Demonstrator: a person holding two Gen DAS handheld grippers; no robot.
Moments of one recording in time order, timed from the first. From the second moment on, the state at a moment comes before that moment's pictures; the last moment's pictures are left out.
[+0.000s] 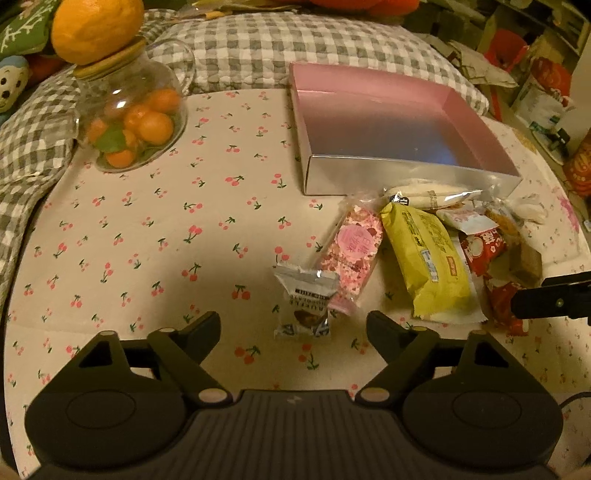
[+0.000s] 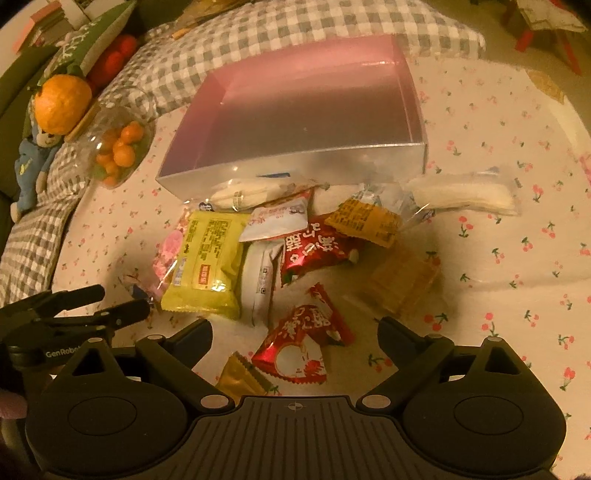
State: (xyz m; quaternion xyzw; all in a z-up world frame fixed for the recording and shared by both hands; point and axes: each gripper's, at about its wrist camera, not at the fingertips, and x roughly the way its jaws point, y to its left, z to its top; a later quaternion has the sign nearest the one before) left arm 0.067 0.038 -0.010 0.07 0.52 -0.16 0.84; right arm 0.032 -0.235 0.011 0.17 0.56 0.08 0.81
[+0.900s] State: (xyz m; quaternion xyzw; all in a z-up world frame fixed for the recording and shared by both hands) left arm 0.079 0.039 -0.021 0.05 0.52 -0.20 0.83; right arm 0.033 -0.240 -0.007 0.18 0.57 0.05 0.80
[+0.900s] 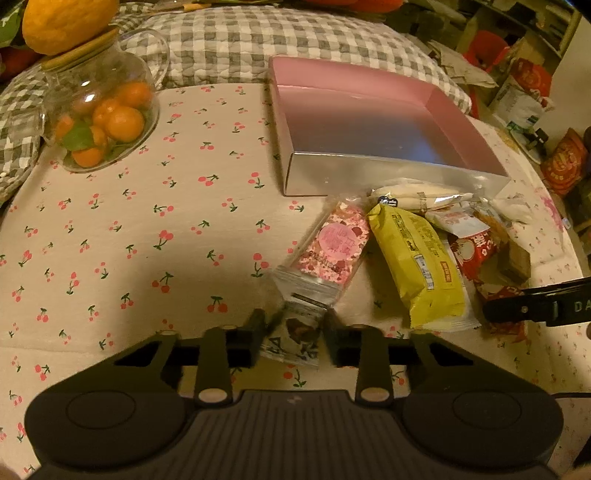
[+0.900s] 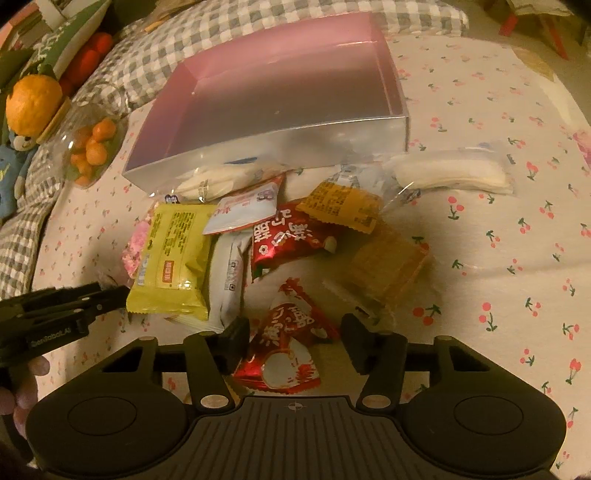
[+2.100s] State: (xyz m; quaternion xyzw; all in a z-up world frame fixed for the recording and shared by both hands) left arm 0.051 0.044 0.009 0.01 0.50 -0.20 0.85; right arm 0.017 -0.244 0.004 0.21 0.53 0.05 0.82
